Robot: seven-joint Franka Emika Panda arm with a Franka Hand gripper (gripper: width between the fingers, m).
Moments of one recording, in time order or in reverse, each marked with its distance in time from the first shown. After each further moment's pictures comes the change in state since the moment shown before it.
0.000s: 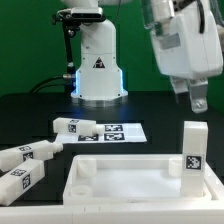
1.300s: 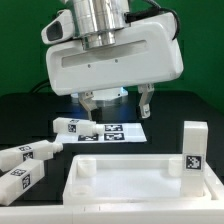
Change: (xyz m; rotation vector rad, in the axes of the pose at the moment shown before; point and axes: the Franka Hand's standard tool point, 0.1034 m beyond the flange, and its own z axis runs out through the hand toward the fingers) arm 0.095 0.025 0.005 -0.017 0.032 -0.922
